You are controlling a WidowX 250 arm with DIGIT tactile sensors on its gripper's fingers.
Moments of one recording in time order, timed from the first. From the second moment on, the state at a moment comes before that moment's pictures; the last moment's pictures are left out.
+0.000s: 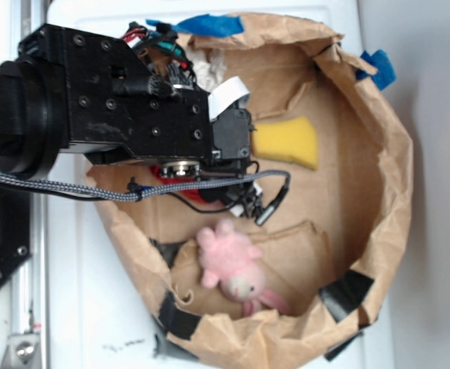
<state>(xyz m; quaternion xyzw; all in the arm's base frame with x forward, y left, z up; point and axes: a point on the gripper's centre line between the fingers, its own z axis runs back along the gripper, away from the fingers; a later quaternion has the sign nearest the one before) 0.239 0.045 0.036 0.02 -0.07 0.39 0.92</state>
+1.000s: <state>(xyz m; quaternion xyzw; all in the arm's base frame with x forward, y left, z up) 0.232 0.043 0.048 0.03 -0.05 0.36 0.93</state>
